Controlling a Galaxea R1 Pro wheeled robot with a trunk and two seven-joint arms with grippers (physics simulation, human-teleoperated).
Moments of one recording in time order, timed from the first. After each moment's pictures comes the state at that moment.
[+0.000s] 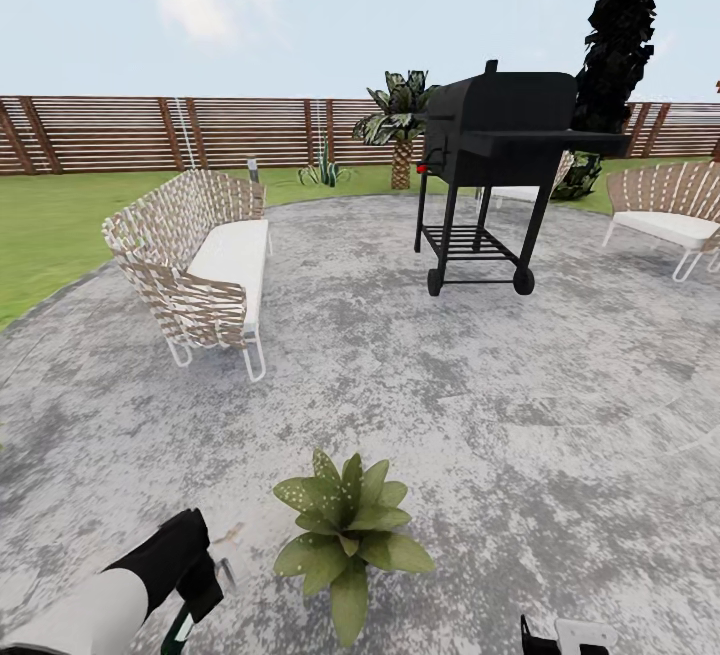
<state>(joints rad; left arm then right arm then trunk) -0.67 0.11 -0.19 -0.36 -0.83 0.56 -0.75 -0.34 -0.03 -0.95 -0.22 0.90 -0.56 -0.08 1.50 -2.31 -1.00</state>
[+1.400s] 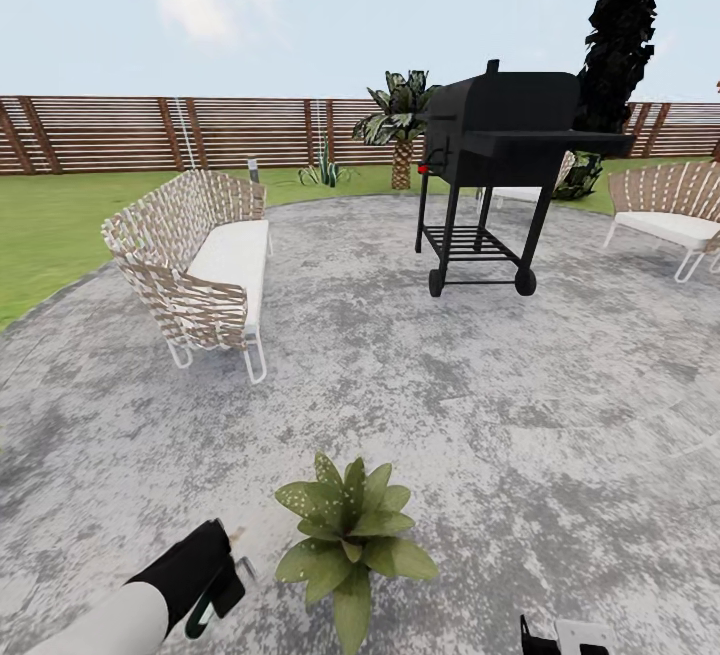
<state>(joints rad) -0.63 0.05 -0.20 -0.37 -0.73 0.56 -0.52 -0.34 -0.03 -0.95 -0.22 0.90 -0.56 -0.08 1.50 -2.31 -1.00</state>
